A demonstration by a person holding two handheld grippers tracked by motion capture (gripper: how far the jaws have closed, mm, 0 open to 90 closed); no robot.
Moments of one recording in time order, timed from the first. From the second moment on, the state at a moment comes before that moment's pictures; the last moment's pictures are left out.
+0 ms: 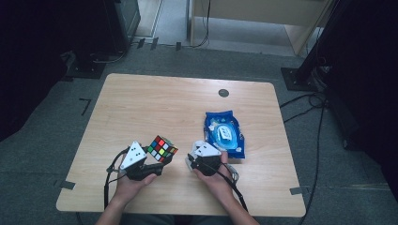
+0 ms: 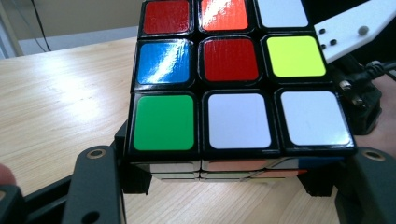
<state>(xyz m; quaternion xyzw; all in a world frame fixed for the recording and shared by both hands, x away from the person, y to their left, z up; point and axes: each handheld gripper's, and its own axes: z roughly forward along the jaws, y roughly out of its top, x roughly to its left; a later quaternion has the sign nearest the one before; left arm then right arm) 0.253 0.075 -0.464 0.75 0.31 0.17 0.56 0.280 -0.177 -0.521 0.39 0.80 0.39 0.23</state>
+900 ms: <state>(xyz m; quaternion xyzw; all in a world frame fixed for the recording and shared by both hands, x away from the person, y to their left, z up) 0.247 0.063 -0.480 0.77 0.28 0.16 0.55 0.247 -0.187 -0.443 0.33 0.73 0.56 0.23</state>
